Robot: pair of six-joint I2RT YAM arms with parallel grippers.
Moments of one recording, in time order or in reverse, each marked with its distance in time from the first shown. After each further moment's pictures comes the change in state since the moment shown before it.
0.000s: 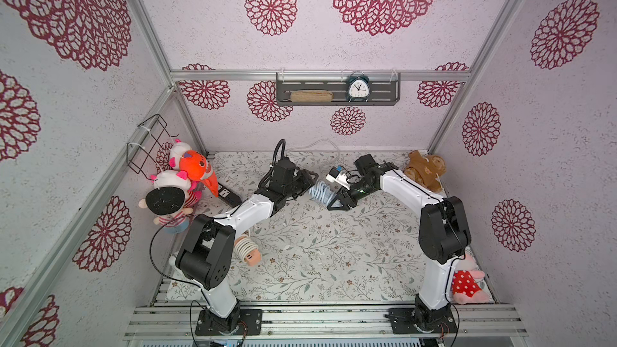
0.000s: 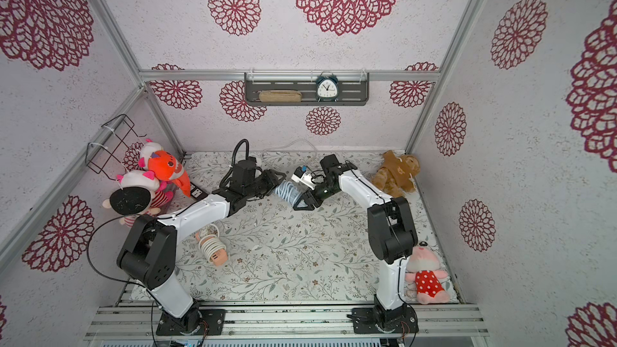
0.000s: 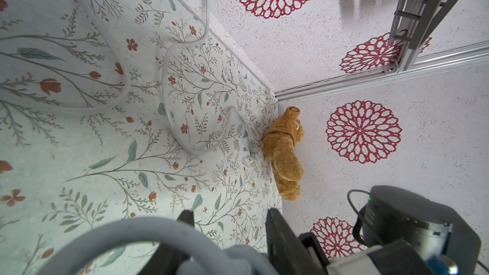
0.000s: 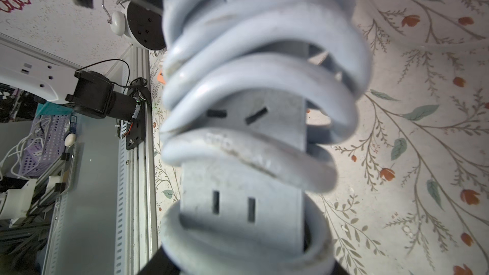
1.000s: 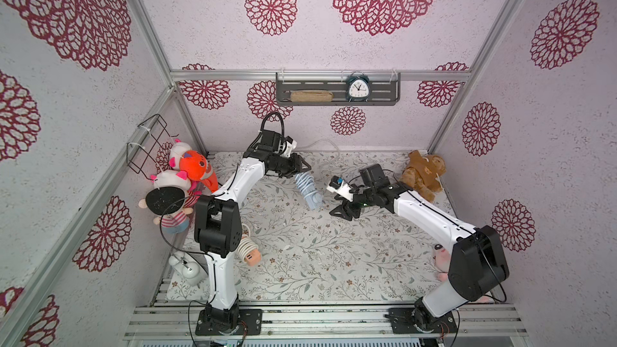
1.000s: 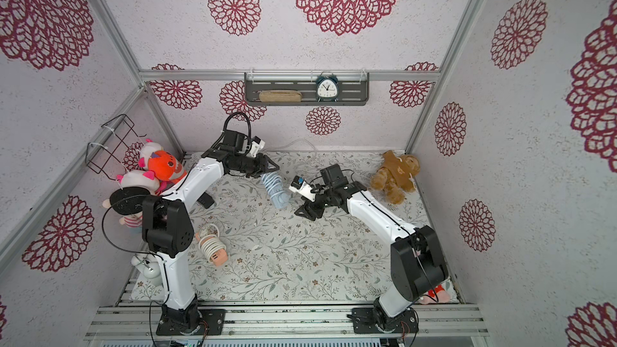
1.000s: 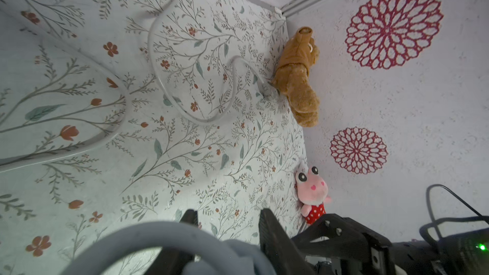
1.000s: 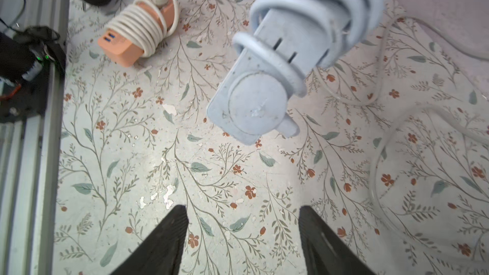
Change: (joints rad) left arm 0.202 0.323 0.678 -0.805 0.491 0.640; right arm 0.105 -0.347 -0.374 0.381 0.339 -0.130
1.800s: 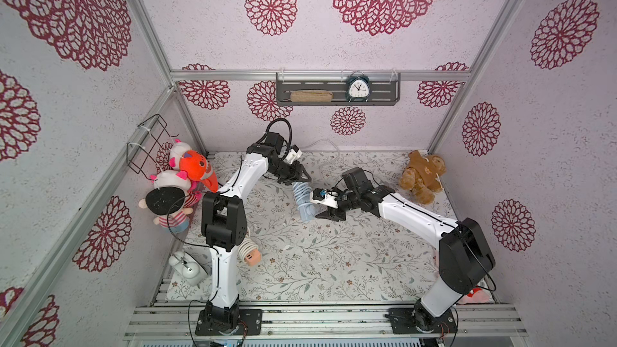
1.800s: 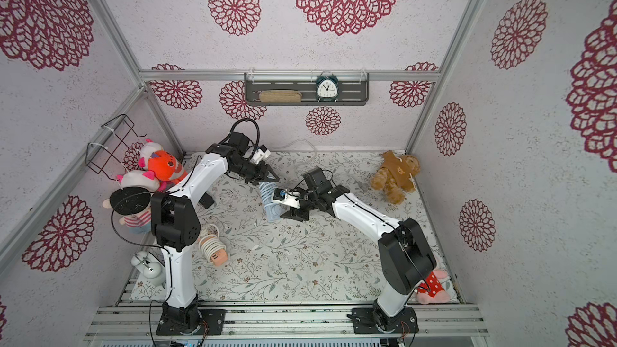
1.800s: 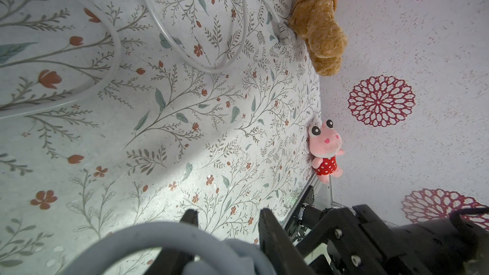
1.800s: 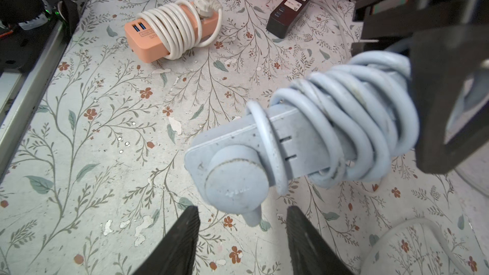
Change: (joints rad) left arm -0.006 0.076 0.126 -0.296 0.024 0.196; right arm 0.116 0.089 0.065 0.104 -0.039 -0.198
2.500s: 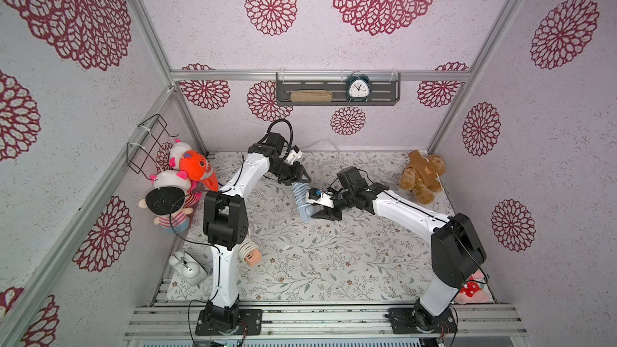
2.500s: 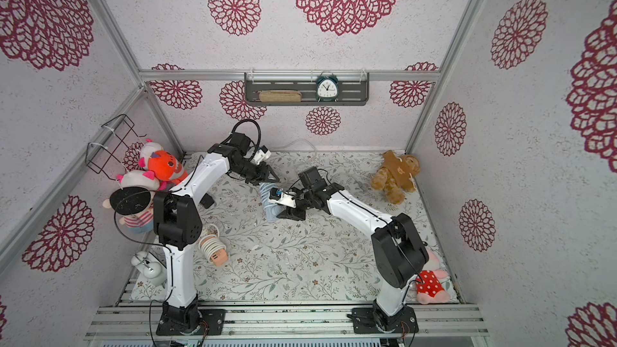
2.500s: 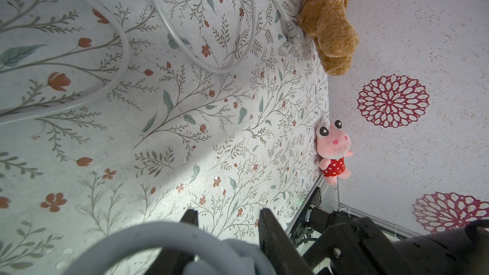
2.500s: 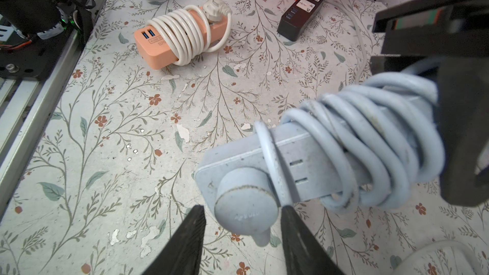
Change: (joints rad) left arm -0.005 0.022 0.015 -0.006 -0.023 0.000; right arm 0.015 0.057 0.054 -0.032 -0.027 0.011
